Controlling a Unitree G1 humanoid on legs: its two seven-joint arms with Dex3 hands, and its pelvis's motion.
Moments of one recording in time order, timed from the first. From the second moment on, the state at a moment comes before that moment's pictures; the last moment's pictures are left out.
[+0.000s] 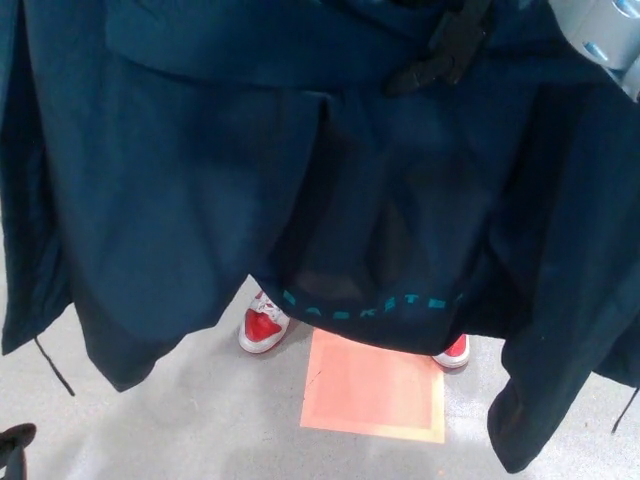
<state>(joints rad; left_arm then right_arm) -0.16 0.52 0.13 1.14 -0.02 -0.32 -0.34 -1.53 -0.50 0.88 0.70 -0.36 0.02 0.78</state>
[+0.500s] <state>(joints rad) -0.18 0.52 0.13 1.13 -0.02 -0.33 -0.34 -1.53 -0.50 0.85 0.84 -0.45 -0.04 0.52</state>
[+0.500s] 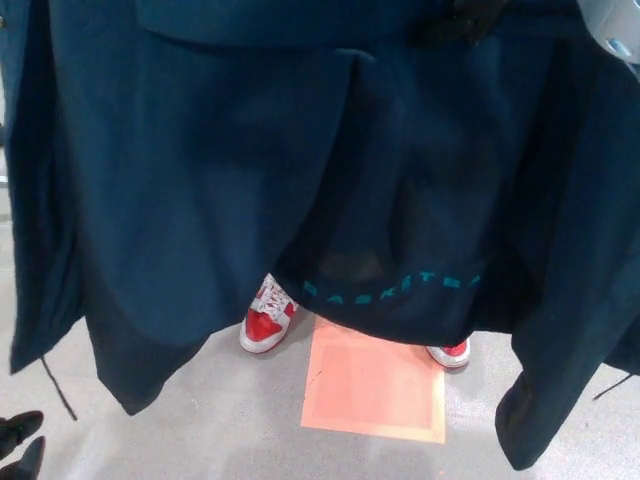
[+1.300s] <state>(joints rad) -0.14 0.48 0.18 0.91 -0.08 -0.33 -0.44 -1.65 -0.46 0.77 1.06 -0.50 -0.11 0.15</state>
